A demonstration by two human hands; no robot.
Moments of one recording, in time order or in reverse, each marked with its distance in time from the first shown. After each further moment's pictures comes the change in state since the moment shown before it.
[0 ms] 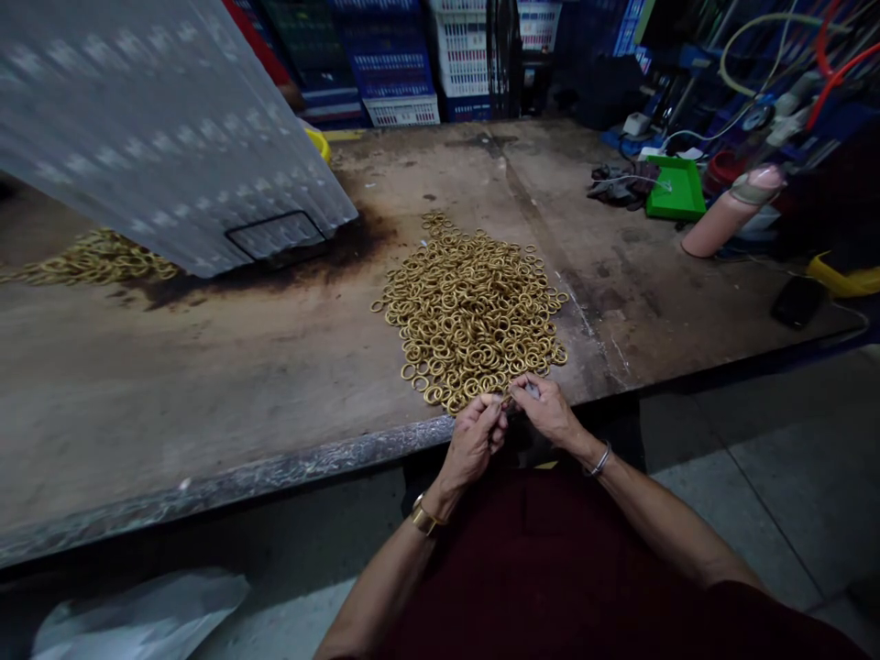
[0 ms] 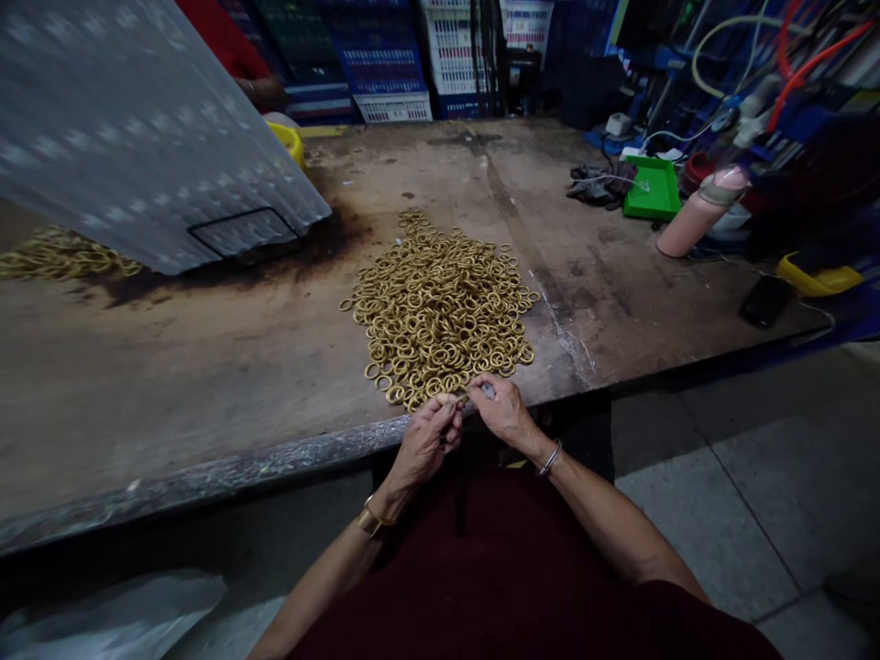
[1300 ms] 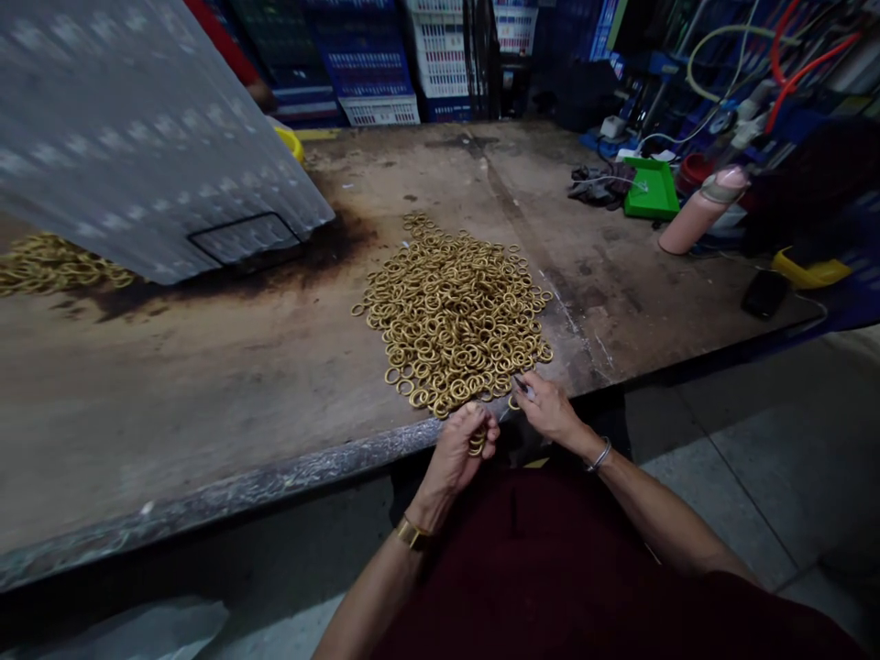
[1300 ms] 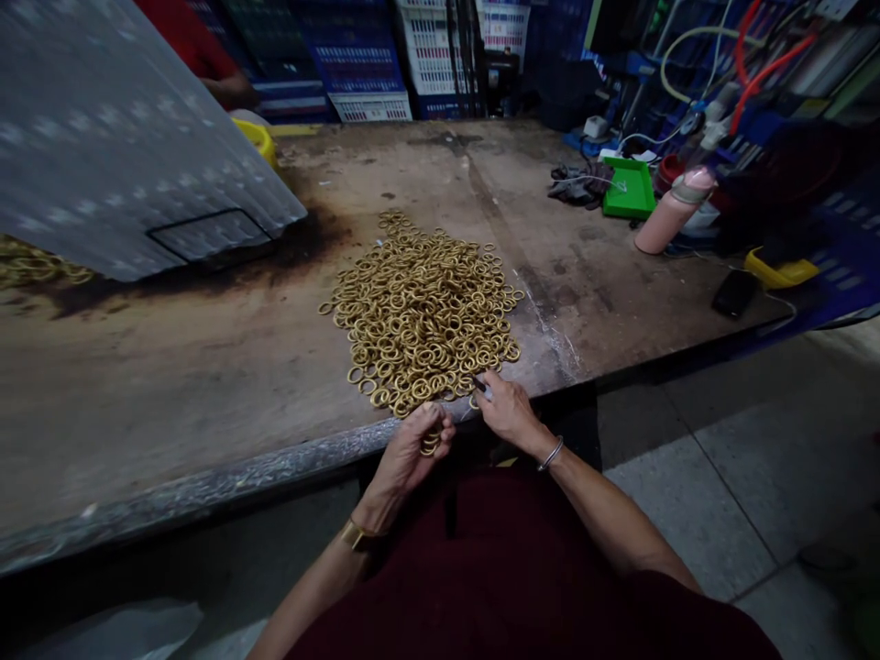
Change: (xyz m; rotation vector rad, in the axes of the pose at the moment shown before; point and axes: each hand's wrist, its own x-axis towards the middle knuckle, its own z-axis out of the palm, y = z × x) left_hand -0.006 -0.002 -0.002 -0.166 0.030 -0.114; right_hand -0.007 0.016 -0.018 -0.420 0.027 -0.014
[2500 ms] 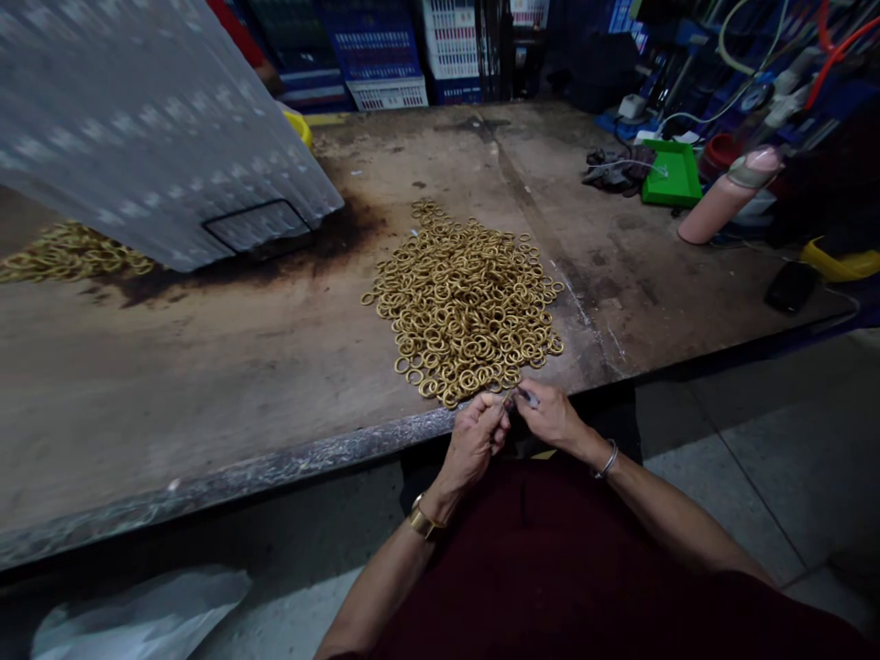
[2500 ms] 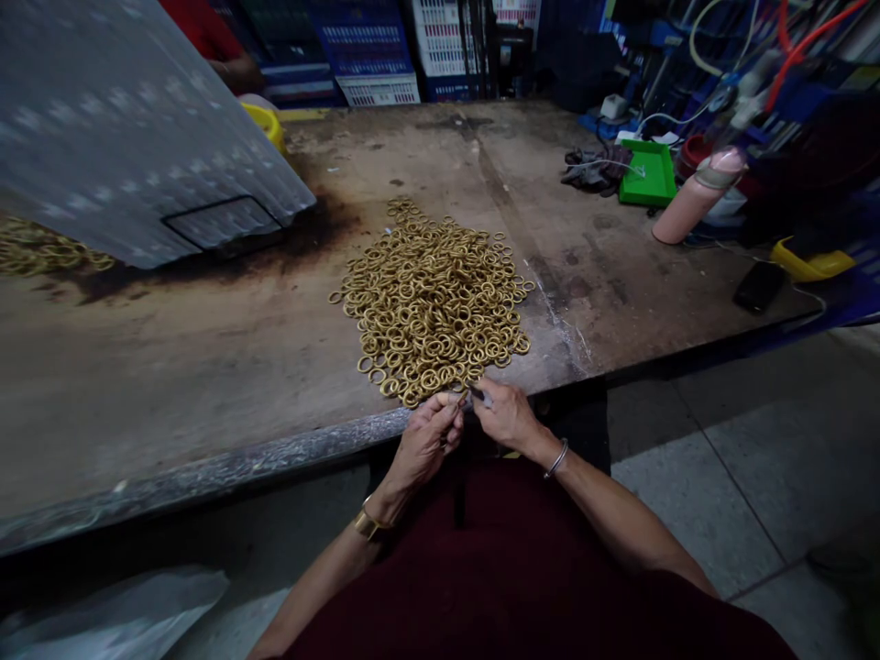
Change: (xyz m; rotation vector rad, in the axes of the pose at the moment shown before) left_hand -0.004 -0.004 0.004 0.198 -0.019 0.064; right_hand -0.011 -0.006 0.012 0.093 -0.027 -0.110
